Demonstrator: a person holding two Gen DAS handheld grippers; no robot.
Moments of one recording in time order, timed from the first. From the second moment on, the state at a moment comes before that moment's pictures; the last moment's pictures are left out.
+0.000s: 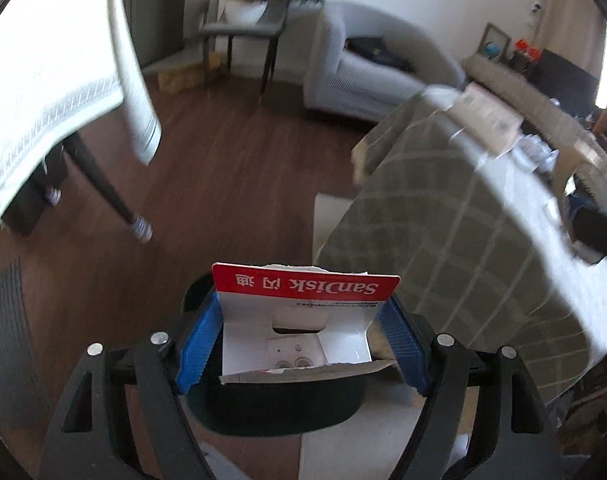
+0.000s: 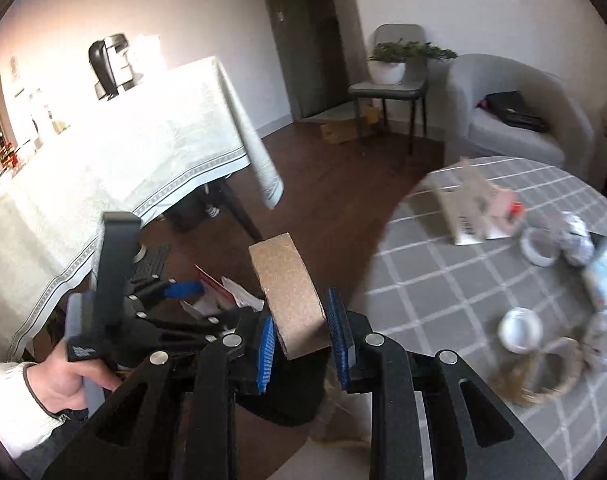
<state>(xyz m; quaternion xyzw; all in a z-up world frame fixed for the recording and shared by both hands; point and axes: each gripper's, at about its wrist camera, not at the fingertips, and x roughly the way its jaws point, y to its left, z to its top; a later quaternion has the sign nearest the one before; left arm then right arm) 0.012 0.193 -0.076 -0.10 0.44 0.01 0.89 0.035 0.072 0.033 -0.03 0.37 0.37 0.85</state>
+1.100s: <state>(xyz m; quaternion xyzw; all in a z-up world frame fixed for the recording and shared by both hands) -0.019 0.269 -0.049 -0.14 0.41 0.03 0.90 0.051 0.190 -0.075 -0.11 0.50 0.35 0.78</state>
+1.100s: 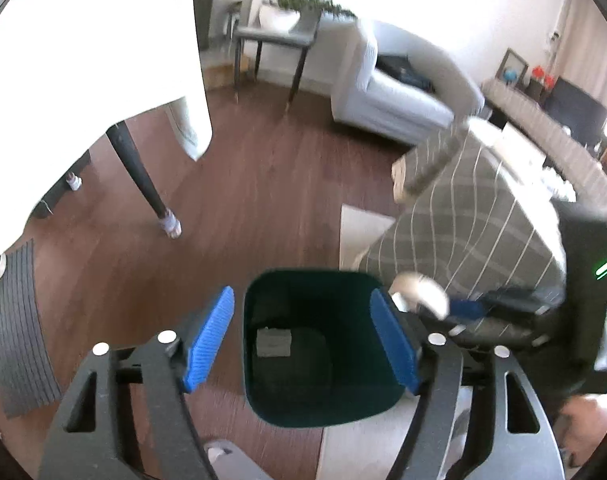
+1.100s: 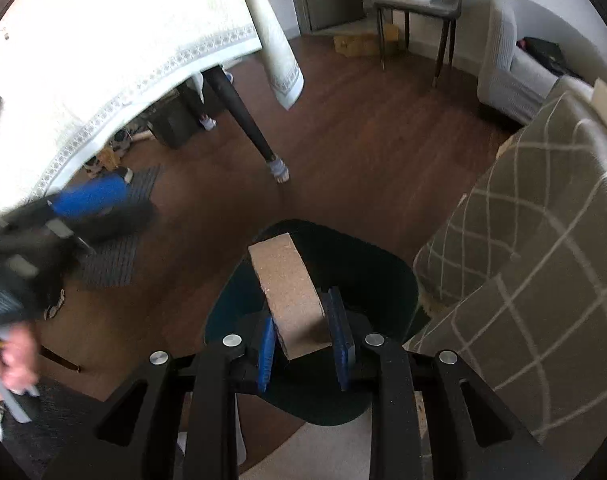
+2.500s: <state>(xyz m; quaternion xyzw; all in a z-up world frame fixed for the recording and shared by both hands) -0.024 0.204 0.052 -0.15 0.29 0.00 0.95 0.038 0.100 0.034 -0.08 0.38 0.34 0.86</state>
